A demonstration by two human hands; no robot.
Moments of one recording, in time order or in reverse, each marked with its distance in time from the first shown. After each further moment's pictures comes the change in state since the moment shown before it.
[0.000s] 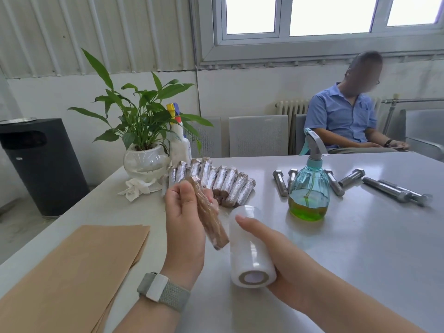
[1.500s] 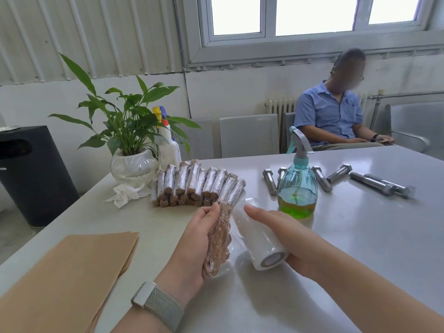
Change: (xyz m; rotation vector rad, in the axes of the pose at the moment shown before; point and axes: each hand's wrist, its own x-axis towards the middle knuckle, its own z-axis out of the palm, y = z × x) left_hand -0.012 -0.009 0.004 0.075 -0.234 -0.654; right_hand 0.014 -0.025 -0.038 -0.283 0.163 -0.071
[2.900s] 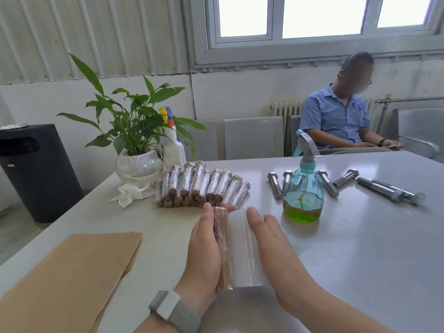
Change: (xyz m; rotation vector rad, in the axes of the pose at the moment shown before) left_hand -0.002 -0.012 0.018 -0.102 0.142 0.197; right_hand -0.013 0.022 0.040 0.009 0.161 -0.314
